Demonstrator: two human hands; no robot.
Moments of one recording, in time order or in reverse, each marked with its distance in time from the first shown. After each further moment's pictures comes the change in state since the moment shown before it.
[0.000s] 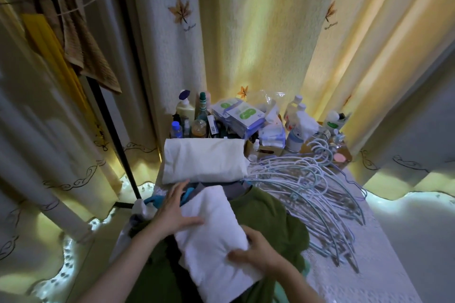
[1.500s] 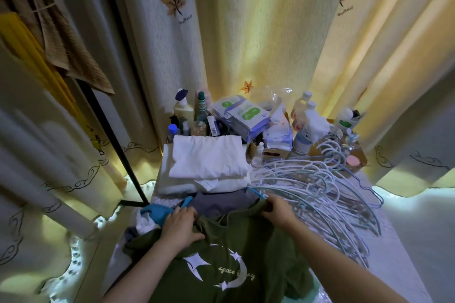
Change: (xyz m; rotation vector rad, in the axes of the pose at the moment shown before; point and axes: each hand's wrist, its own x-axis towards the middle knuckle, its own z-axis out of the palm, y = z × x) left_hand 0.033 0.002 0.035 0.568 -0.086 -0.074; right_hand 0.115 0.029 -0.091 -0.561 0.214 0.180
